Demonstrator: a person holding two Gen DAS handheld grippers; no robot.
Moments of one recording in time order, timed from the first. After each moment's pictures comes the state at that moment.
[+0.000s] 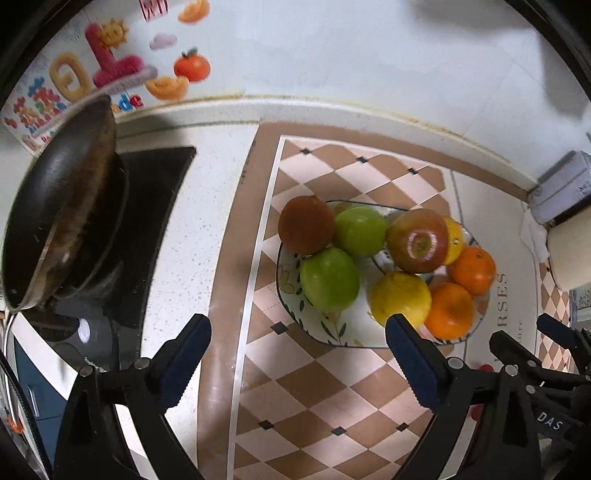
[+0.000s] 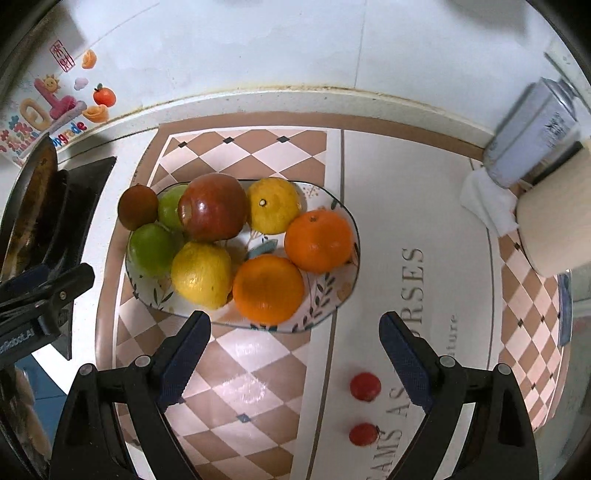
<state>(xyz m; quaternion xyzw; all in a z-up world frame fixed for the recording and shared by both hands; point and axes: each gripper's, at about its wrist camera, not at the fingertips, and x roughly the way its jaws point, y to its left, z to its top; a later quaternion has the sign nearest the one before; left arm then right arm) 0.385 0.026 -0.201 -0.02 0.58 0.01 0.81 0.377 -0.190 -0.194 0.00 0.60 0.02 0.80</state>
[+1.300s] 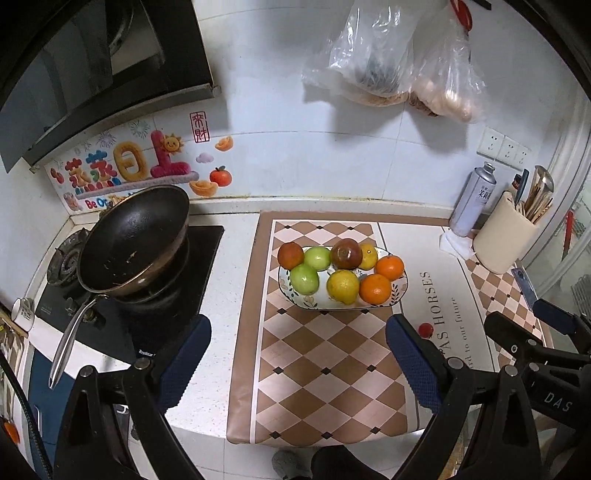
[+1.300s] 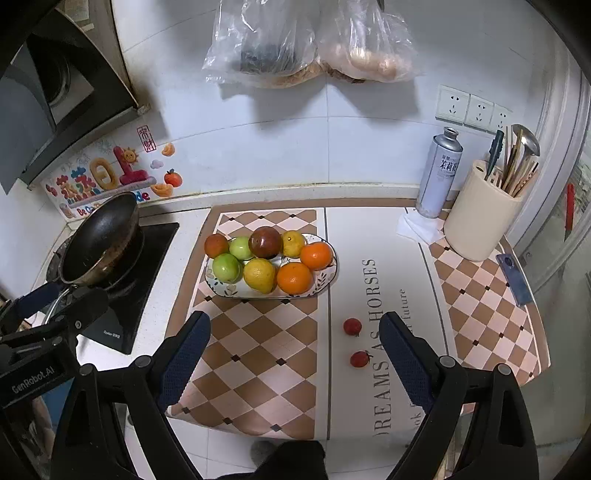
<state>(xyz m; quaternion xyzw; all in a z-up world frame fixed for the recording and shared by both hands) 0.189 0.031 -0.056 0.01 0.41 -0.04 0.91 0.163 -0.179 -0.031 0.04 0.43 0.01 0.90</state>
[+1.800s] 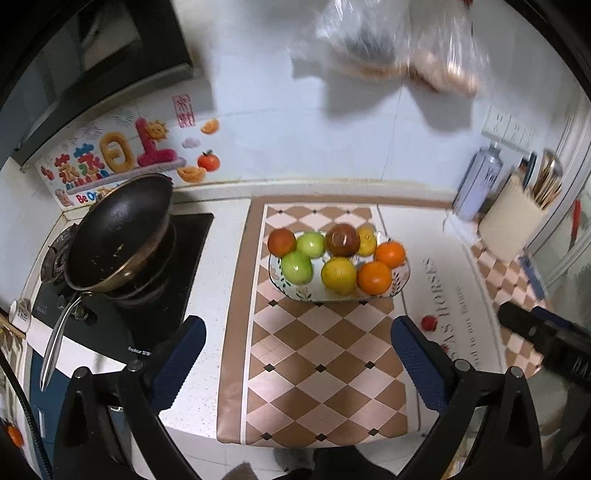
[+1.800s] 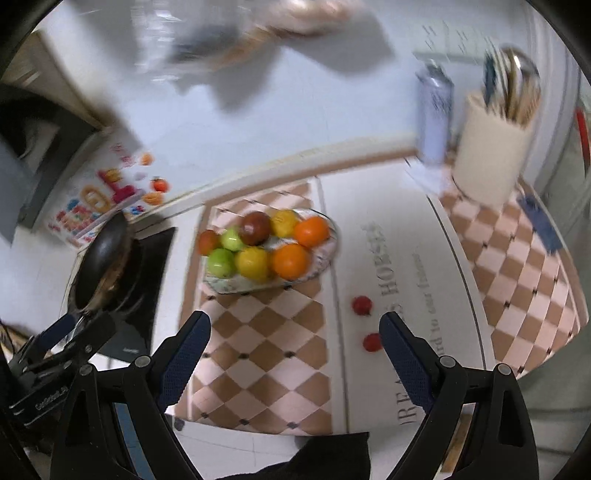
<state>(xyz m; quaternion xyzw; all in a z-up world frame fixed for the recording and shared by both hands) 0.221 0.004 -0.090 0.03 0.45 -0.03 0.89 0.211 -0.256 -0.098 0.15 0.49 0.00 0.86</state>
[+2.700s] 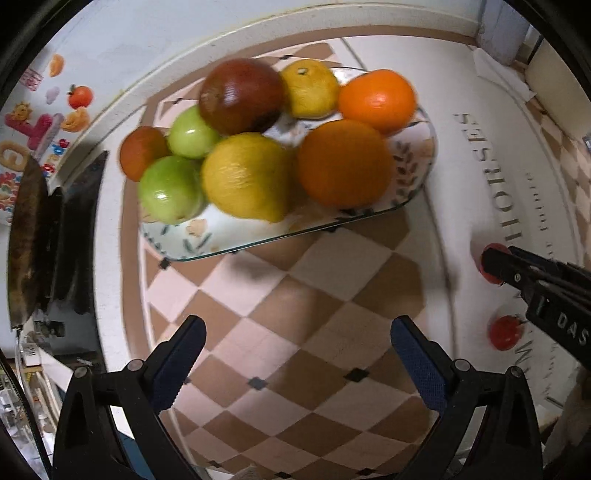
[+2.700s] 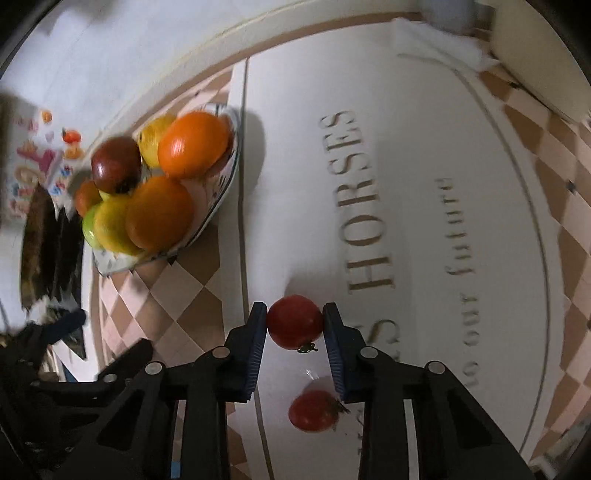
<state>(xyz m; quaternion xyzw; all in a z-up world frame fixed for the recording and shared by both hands) 0.328 -0.121 -0.282 0.15 0.64 -0.04 0.75 0.310 -0.324 -0.289 0.20 0.61 0.03 0.77</state>
